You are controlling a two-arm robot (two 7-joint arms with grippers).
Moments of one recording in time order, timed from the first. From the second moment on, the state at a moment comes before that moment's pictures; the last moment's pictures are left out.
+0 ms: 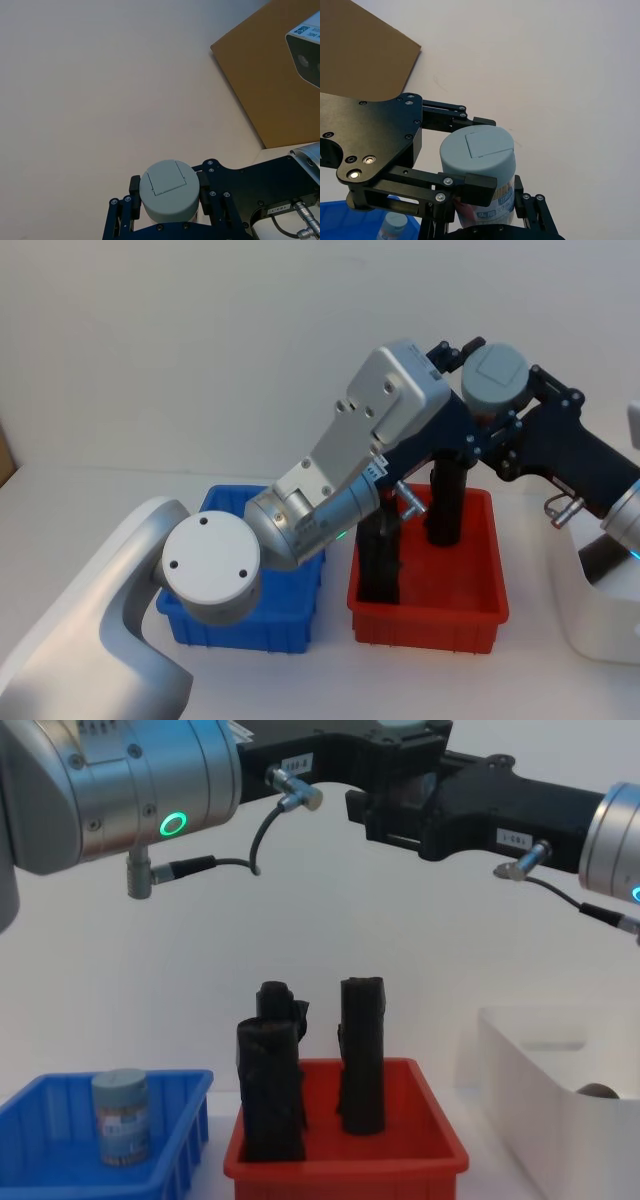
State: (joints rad) left arm -0.37 0.29 0.39 -1.78 -0.03 0.02 -0.34; right arm 0.42 0.22 -0.31 -1.52 0.04 -0.19 0.51
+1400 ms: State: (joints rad) left arm -0.37 0.29 0.39 -1.77 -0.03 0.02 -0.34; right arm 0.35 0.26 -0.29 -1.55 0.05 -0.13 0.33
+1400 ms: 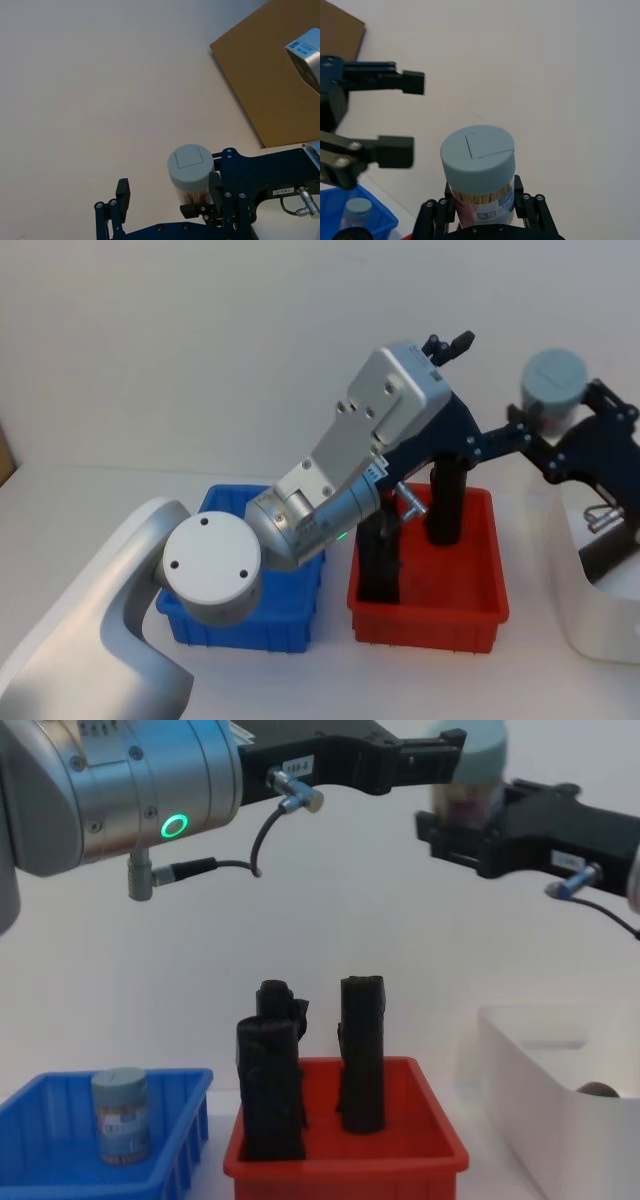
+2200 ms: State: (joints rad) left arm -0.37 0.29 0.39 -1.77 -0.03 0.02 -0.34; right arm 0.28 0.30 -0.24 -1.52 0.16 0.07 0.07
